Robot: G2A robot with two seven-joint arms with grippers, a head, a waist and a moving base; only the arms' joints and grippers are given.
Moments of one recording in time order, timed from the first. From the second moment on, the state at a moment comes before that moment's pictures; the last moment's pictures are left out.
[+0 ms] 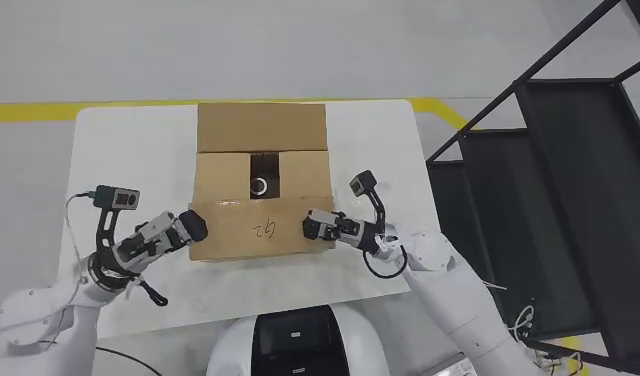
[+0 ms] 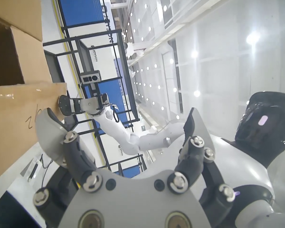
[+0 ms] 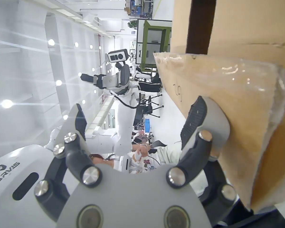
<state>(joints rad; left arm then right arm) 1.68 -1.09 -1.70 -1.87 -0.58 -0.30 -1.09 -1.42 -1.23 1.20 -1.56 0.33 -0.37 0.87</state>
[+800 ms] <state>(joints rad) 1.65 -1.10 -1.58 -1.77 -0.19 -0.51 -0.83 -1.16 -1.22 1.30 -1.37 0.25 -0.45 0.73</state>
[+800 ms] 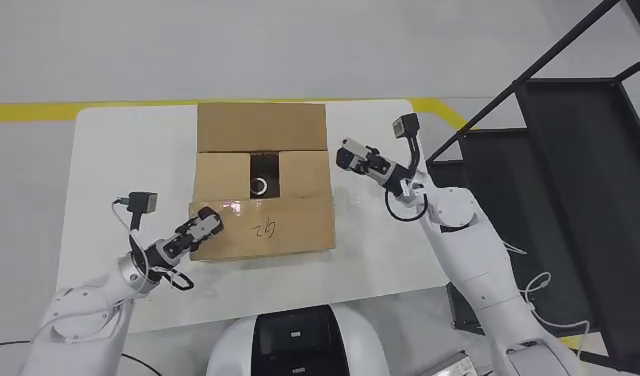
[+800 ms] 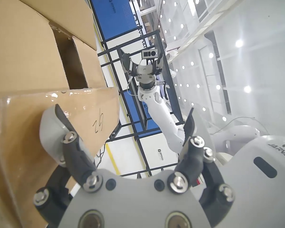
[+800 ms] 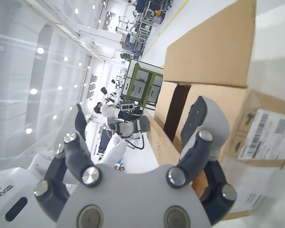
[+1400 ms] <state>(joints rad) 1.68 -1.09 -1.59 -1.82 -0.13 -0.47 -0.76 -0.76 -1.32 1.06 -0.81 0.16 -0.46 0.58</state>
